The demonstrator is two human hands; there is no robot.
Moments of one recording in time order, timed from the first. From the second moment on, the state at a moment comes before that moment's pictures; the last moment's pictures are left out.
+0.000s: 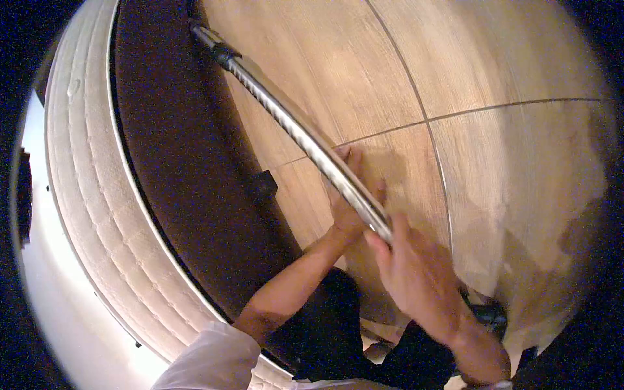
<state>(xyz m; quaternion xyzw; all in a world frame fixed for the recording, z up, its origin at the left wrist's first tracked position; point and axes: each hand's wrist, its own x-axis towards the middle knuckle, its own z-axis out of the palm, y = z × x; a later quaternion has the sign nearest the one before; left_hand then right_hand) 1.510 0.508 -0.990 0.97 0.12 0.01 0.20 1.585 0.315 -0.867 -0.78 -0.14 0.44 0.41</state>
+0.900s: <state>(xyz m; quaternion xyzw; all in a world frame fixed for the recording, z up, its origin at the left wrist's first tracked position) 1.521 0.506 -0.984 0.96 0.17 0.12 0.18 1.513 0.161 -0.824 -0.91 -0.08 0.36 0.19</state>
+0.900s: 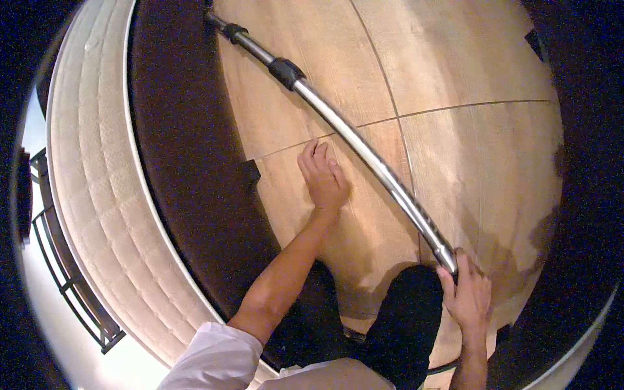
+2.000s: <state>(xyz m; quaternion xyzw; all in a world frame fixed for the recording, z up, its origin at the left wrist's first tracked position) 1.674 0.623 -0.996 0.95 0.18 0.21 0.16 1.491 0.094 -0.897 -0.95 -0.01 0.28 0.17</state>
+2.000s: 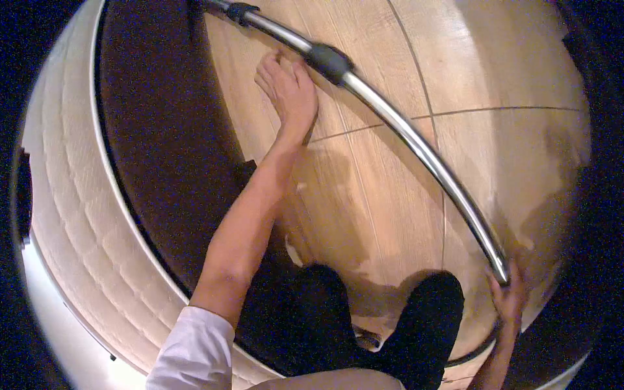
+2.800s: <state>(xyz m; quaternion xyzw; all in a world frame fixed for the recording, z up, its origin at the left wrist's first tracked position) 1.686 0.622 -1.015 0.97 0.18 0.09 0.10 1.430 -0.032 -0.960 -0.92 -0.02 0.31 0.24</state>
